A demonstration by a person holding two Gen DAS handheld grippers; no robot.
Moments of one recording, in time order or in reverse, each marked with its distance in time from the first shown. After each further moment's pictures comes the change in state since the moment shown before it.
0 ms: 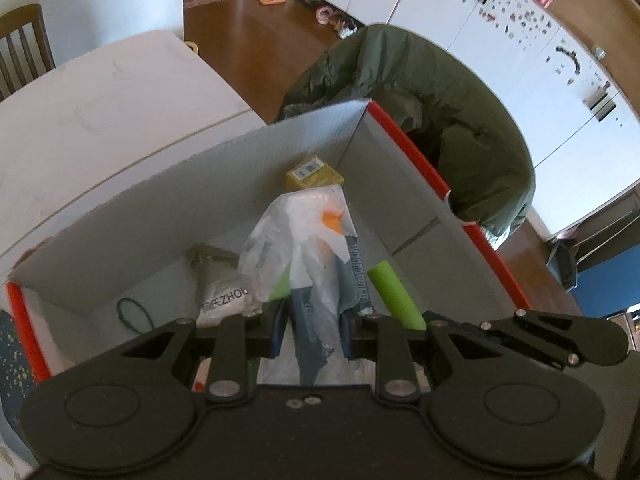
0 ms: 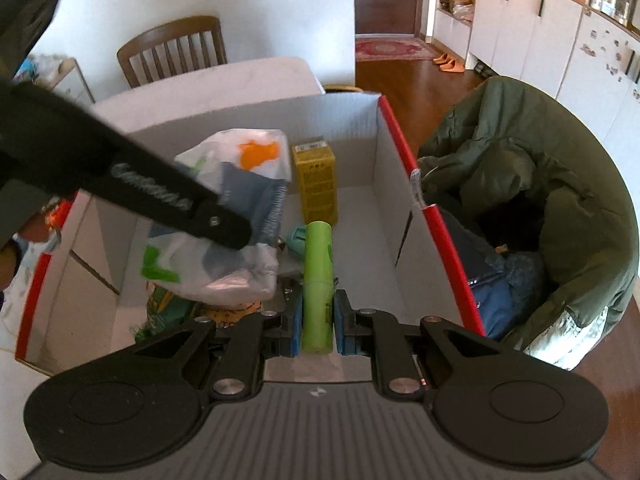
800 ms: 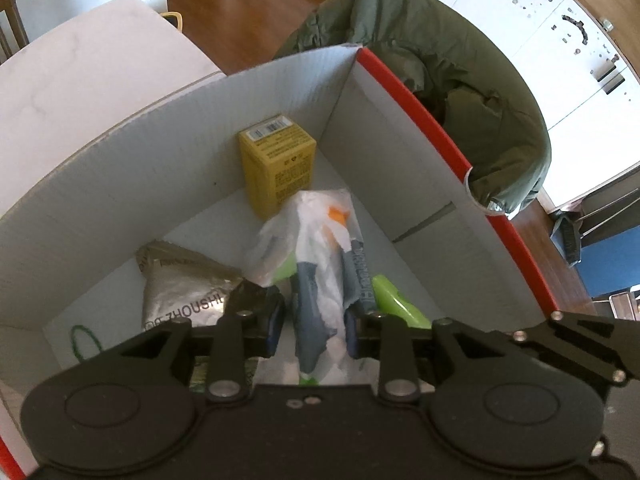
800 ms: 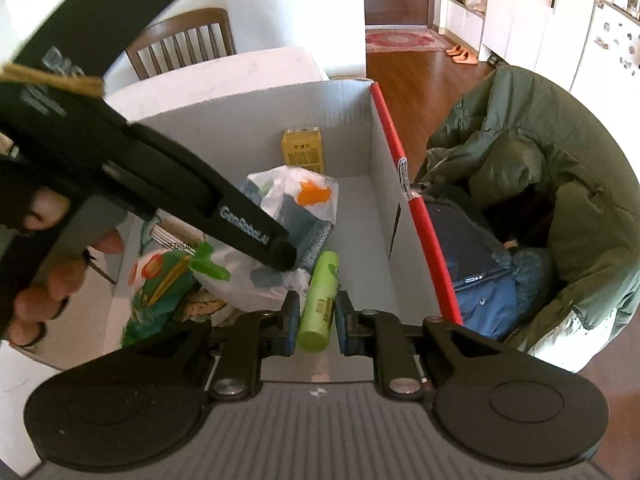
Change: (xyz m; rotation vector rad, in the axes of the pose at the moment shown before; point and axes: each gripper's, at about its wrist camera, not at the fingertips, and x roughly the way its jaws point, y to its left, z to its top) left arm 0.045 -0.008 0.009 0.019 0.099 -0.008; right arm 0.004 -0.024 0.002 0.006 0.020 0.053
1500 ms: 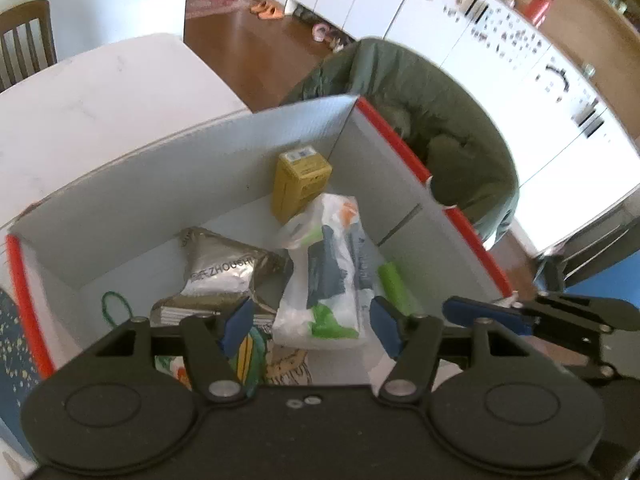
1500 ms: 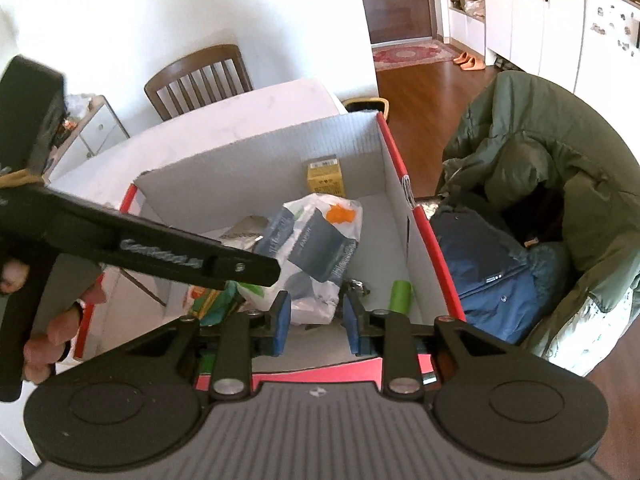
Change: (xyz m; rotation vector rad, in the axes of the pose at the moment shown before) left arm -0.075 0.020 -0.061 -0.048 -0.186 -0.044; right arm -0.042 0.006 -0.008 0.087 -0.078 0.093
